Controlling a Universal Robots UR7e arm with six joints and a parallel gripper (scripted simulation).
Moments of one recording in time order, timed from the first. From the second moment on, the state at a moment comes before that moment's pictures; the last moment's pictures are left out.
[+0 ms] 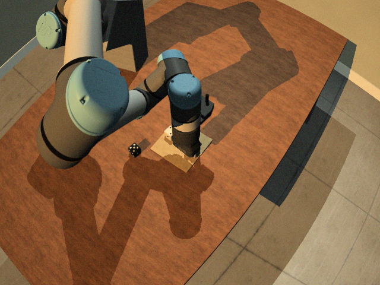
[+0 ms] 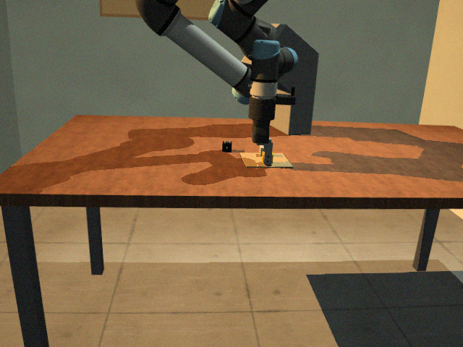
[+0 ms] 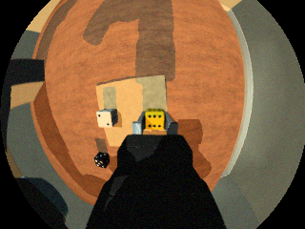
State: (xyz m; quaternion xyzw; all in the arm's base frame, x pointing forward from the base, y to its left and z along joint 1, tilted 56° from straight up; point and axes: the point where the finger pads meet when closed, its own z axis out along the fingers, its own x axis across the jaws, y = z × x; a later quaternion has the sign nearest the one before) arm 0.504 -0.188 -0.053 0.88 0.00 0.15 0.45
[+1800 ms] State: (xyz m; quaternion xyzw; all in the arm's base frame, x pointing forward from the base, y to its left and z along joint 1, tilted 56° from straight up) arm 0.505 -0.191 -0.056 0.88 0.00 0.15 0.45
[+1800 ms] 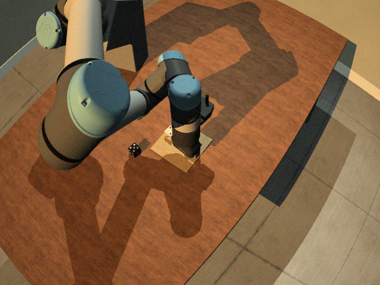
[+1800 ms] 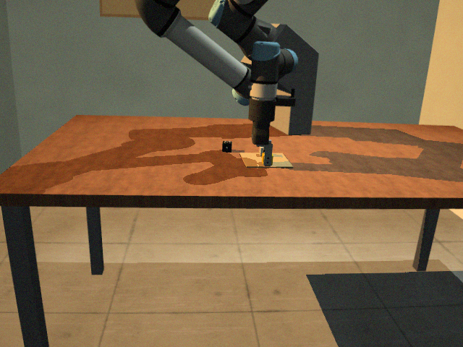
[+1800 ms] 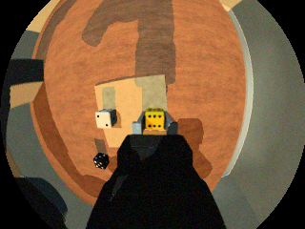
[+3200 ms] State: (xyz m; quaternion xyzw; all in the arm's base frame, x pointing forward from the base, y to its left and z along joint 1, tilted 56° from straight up) arm 0.504 -0.188 -0.054 0.88 0.00 0.15 0.45
